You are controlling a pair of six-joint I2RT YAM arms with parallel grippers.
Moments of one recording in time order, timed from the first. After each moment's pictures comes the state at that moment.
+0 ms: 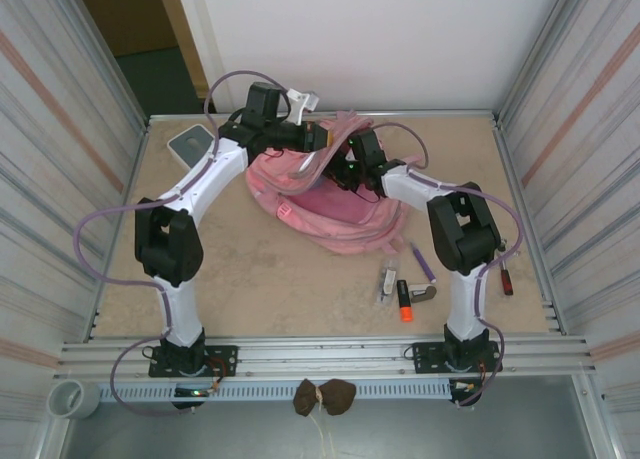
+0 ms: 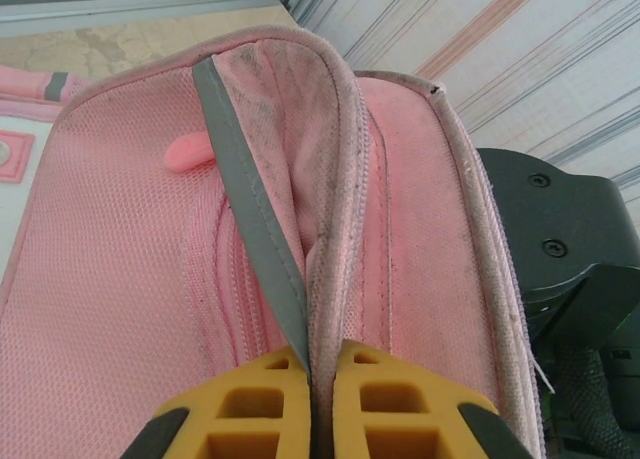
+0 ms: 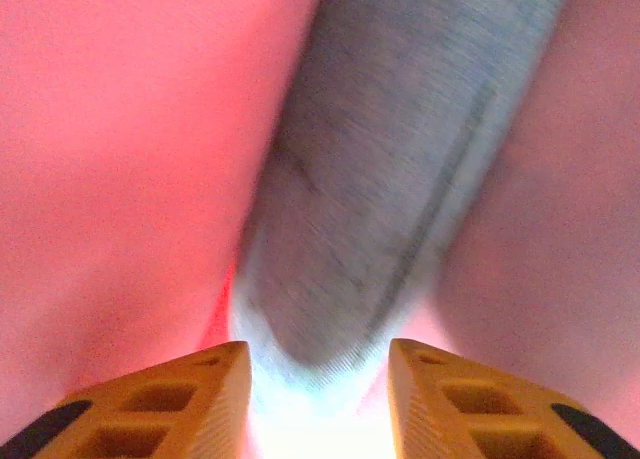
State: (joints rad) left arm -0.42 1.92 1.79 -0.44 0.70 -0.27; right arm 0.47 1.98 1.38 -0.09 -0.35 0.93
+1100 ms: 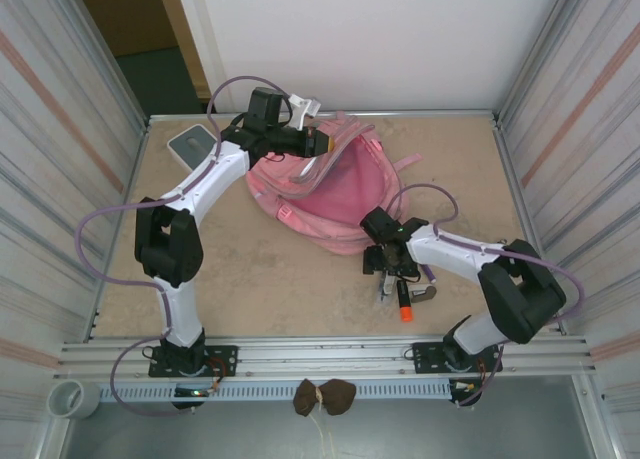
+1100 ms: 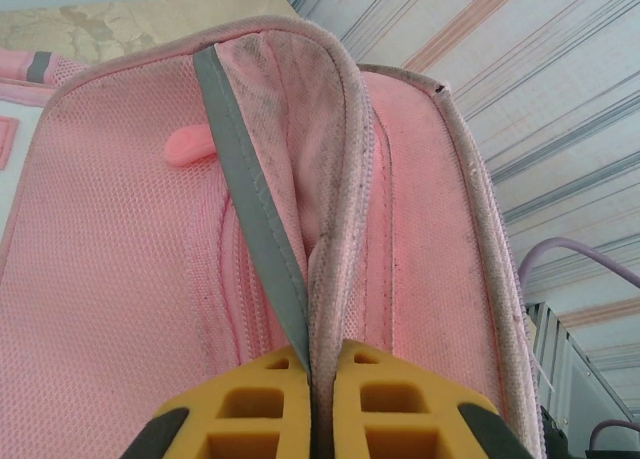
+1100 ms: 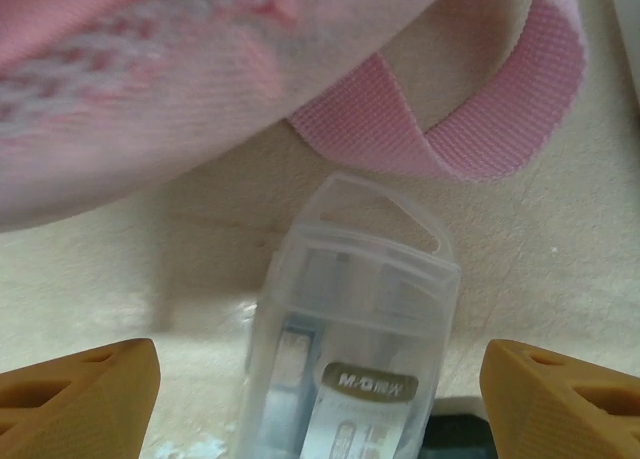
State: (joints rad) left arm -0.42 1.92 1.75 -0.42 0.71 -0.26; right arm 0.67 1.50 0.80 -0.71 0.16 0.73
